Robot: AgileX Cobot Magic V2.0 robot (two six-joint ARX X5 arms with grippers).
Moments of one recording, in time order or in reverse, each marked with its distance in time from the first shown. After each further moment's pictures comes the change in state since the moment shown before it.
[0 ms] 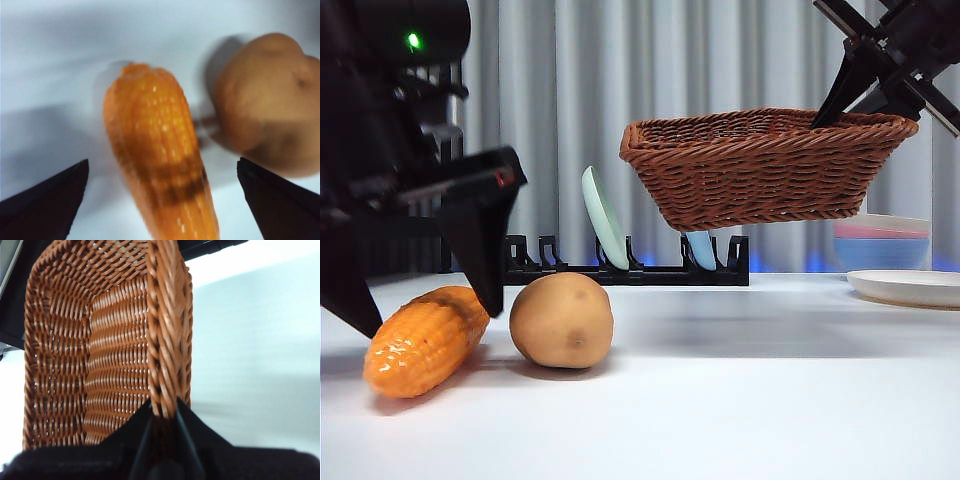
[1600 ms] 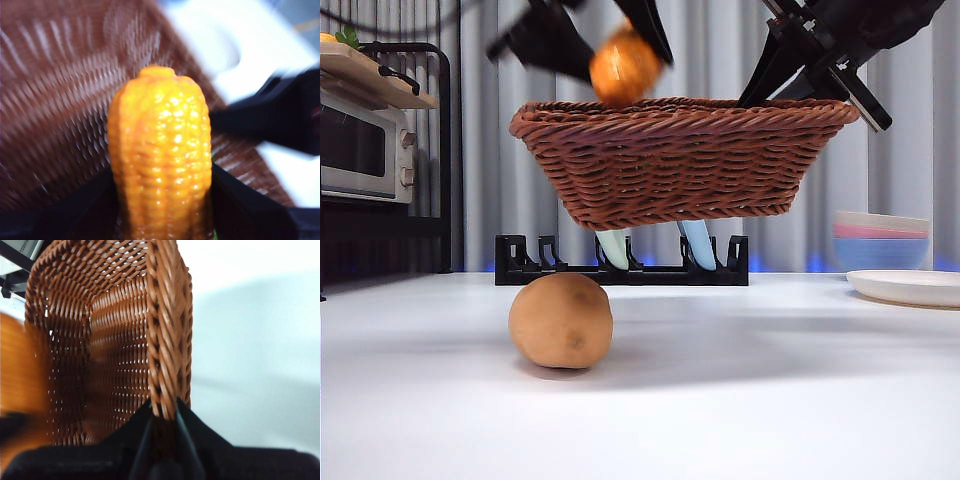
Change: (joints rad) left arm -0.141 0.083 0.443 0.192 0.065 0.038; right arm 0.213 0.000 0.000 -0.001 0.008 0.006
